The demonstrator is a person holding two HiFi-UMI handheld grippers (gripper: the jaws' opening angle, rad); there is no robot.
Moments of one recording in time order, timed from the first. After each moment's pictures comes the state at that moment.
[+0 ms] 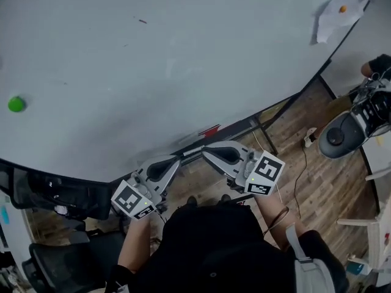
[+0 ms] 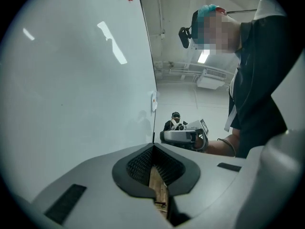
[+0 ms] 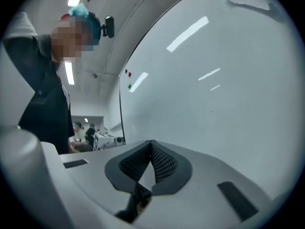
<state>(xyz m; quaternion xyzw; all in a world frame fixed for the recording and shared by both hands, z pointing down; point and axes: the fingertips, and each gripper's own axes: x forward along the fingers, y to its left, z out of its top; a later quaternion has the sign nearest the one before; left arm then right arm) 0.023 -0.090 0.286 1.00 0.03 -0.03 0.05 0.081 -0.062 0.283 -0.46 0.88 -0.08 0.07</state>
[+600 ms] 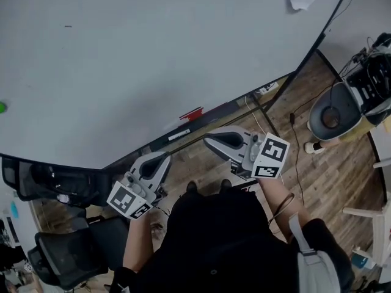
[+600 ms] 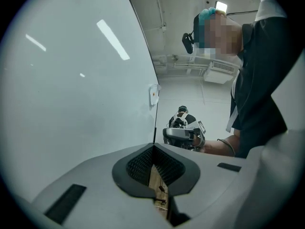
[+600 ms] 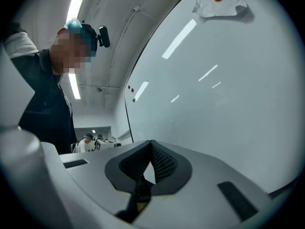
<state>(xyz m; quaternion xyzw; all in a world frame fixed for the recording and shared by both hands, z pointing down) 0.058 -0.028 0.298 1.00 -0.01 0.00 0.06 0.150 0.006 0.290 -0.42 0.89 -0.10 0.13</state>
